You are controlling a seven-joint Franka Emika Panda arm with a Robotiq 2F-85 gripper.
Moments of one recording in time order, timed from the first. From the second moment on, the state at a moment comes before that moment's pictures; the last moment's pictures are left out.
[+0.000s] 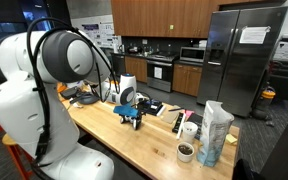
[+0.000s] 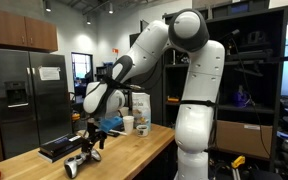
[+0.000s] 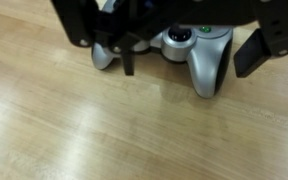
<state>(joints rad) 0.11 -0.19 0.08 -2.63 0.14 2.53 -0.13</state>
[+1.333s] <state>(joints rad) 0.09 -0.17 0.07 -2.63 0.09 2.55 -0.05</state>
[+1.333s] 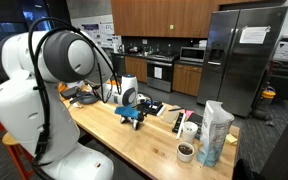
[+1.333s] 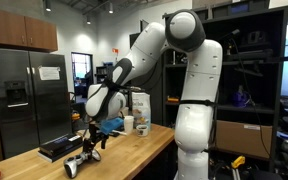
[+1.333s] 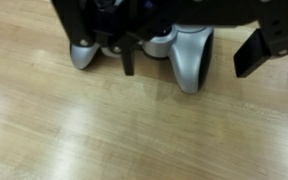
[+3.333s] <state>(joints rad) 0.05 -0.04 0.04 -2.57 -0.04 2.74 -0.15</state>
